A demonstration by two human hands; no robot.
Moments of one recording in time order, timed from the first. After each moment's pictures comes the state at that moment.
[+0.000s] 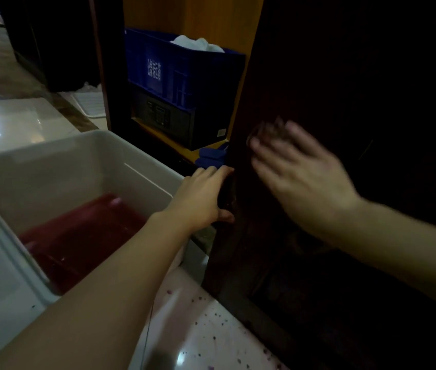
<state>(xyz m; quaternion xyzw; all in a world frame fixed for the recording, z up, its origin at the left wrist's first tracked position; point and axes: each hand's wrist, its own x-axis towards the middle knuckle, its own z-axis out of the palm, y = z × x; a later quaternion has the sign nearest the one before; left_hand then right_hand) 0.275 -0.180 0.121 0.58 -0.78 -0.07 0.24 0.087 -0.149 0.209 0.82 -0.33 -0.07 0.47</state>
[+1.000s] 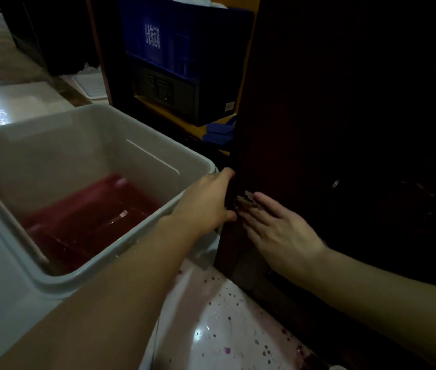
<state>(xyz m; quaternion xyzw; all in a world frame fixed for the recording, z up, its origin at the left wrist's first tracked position) 0.266 -0.173 0.053 0.60 -0.75 -0.13 0.25 0.097 -0.135 0.070 0.84 -0.29 -0.30 0.36</state>
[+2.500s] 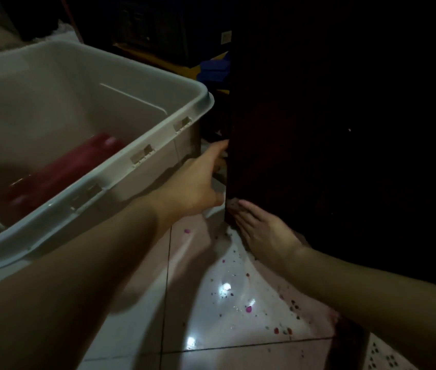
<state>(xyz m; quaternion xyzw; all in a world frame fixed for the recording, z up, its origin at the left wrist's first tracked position) 0.278 -0.171 -0.039 0.57 -0.72 -0.32 0.23 0.104 -0.140 -0.116 0.82 -0.25 -0.34 0.38</state>
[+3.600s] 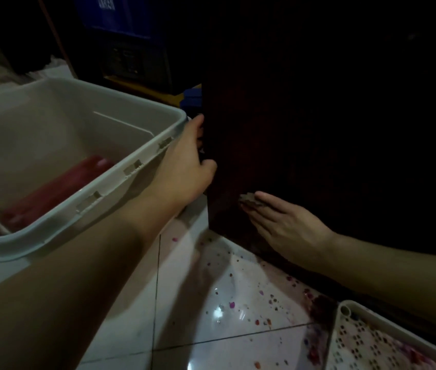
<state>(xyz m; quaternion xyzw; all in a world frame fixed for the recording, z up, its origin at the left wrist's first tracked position) 0.249 -0.147 0.014 0.55 -0.68 -0.28 0.40 0.036 -0.106 -0.047 0.82 -0.26 -0.29 0.42</state>
